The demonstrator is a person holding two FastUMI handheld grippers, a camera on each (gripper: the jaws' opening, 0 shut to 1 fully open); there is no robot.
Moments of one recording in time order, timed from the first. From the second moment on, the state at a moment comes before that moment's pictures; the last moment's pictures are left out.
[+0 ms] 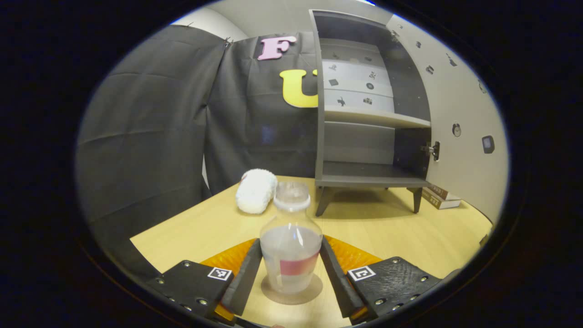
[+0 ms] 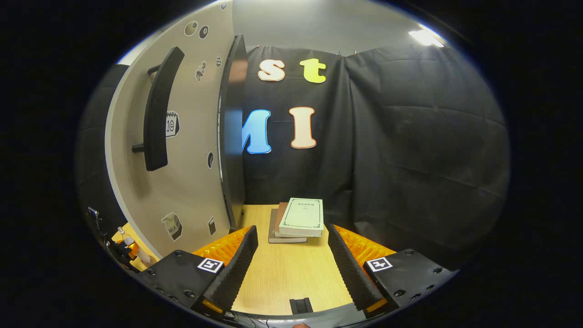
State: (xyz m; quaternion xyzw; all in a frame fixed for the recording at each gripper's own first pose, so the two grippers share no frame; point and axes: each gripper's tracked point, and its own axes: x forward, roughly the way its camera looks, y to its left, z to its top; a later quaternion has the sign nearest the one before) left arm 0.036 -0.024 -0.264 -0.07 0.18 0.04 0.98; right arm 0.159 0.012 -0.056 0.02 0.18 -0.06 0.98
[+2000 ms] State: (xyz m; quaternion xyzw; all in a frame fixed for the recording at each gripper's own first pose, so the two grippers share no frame) left arm 0.088 0.083 -0.034 -0.04 0.03 -0.02 1.00; right arm 0.202 0.179 0.072 0.06 0.06 0.08 0.99
